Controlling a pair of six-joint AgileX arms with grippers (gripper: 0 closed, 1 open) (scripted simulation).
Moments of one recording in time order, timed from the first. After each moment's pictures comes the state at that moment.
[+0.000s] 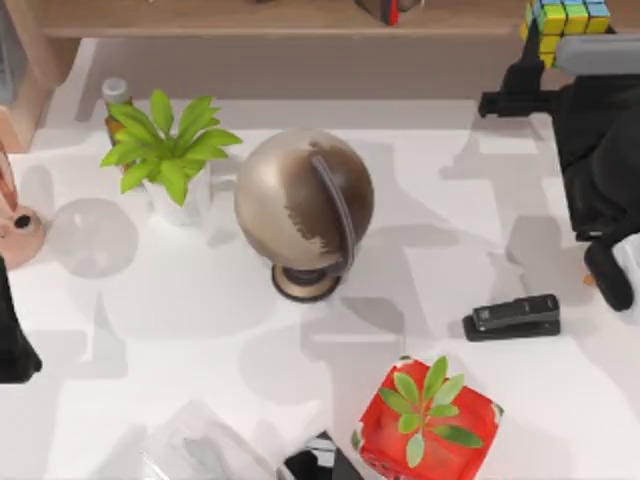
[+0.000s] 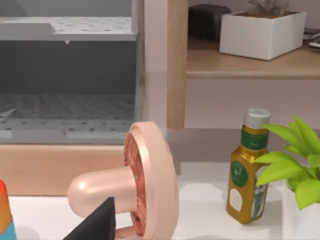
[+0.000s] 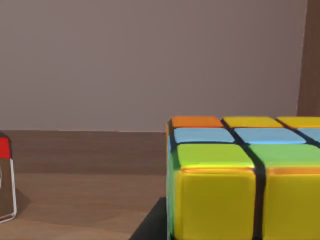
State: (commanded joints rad) left arm 0.00 0.00 0.00 0.00 0.00 0.00; right arm 0.31 2.04 0.80 1.44 0.34 -0.06
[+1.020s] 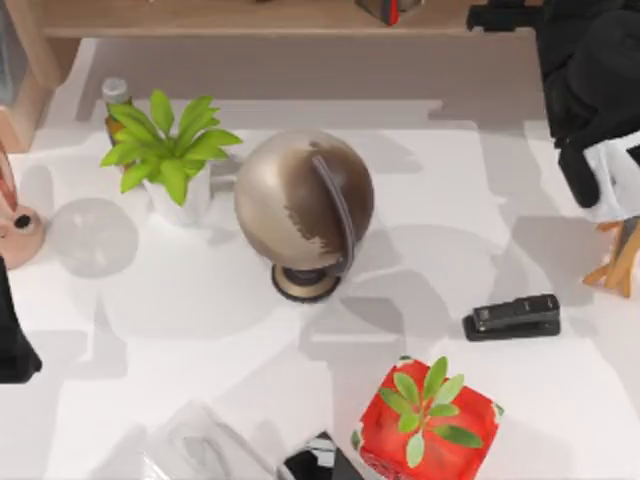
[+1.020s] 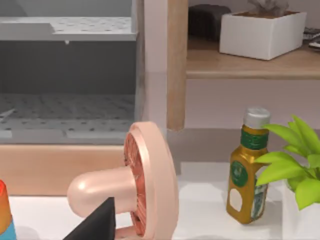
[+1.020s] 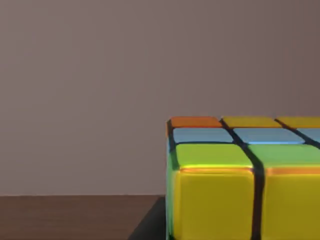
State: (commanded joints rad) left arm 0.00 0.00 0.00 0.00 0.00 0.00; right arm 0.26 2.20 1.20 1.24 0.29 -0.05
